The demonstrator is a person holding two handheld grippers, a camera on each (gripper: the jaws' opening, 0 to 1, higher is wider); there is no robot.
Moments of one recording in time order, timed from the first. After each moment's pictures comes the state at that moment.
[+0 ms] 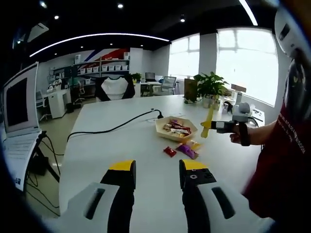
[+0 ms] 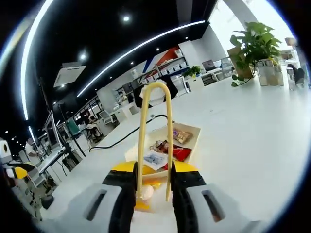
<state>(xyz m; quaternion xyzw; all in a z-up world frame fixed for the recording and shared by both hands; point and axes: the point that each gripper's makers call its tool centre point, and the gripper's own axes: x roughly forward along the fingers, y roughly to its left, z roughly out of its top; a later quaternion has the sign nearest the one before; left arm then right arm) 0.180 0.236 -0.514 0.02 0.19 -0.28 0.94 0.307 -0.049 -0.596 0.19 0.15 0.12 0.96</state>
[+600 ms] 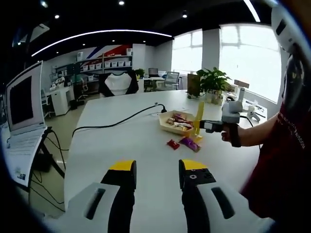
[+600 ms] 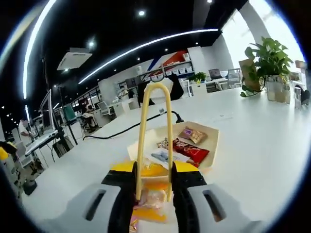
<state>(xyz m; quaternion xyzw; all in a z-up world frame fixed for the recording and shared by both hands) 0.172 0.248 -0.520 0.03 0.21 -0.27 0.94 0.326 -0.011 -0.613 0.09 0.15 0.12 0.98</state>
